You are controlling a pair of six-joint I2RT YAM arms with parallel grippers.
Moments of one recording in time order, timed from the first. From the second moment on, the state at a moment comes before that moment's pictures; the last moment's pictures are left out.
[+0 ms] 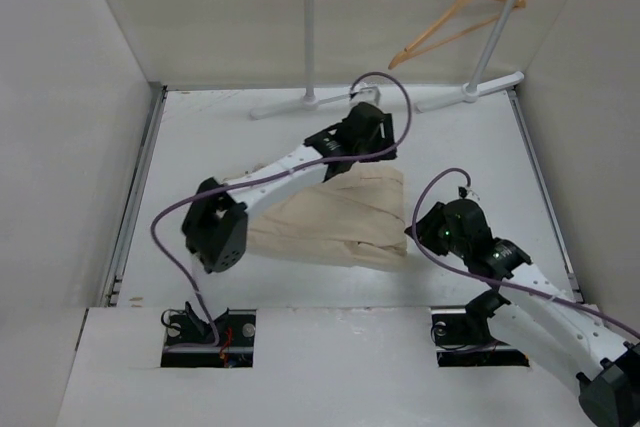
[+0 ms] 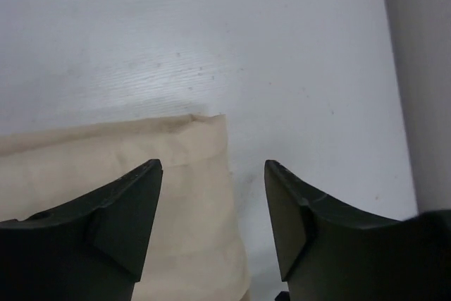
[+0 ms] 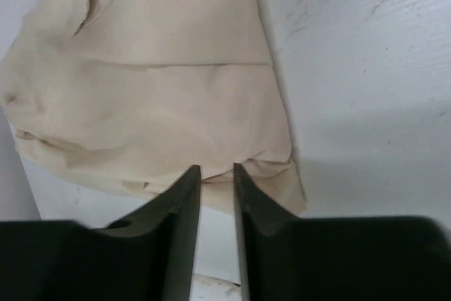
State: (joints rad) left arm -0.82 1.79 1.53 -0.31 -0.20 -0.74; right arm 0.54 0.72 0.46 -0.44 0.10 1.01
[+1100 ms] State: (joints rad) left arm -0.86 2.35 2.10 -0.62 -0.03 -0.37; right arm 0.48 0.90 0.38 -0.27 -0.04 0.91
